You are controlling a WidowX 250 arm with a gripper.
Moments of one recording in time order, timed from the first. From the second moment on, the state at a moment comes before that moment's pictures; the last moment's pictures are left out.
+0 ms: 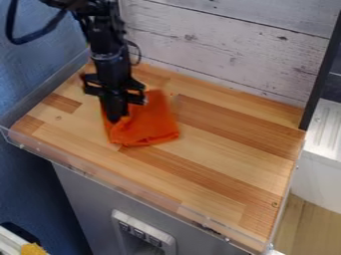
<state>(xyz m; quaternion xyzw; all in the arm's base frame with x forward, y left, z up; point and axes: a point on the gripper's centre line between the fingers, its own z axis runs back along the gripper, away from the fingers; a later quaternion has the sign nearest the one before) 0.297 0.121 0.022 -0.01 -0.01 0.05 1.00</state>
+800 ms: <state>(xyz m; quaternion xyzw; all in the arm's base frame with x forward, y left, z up) 0.292 0.179 0.037 0.01 0.00 0.01 1.00</state>
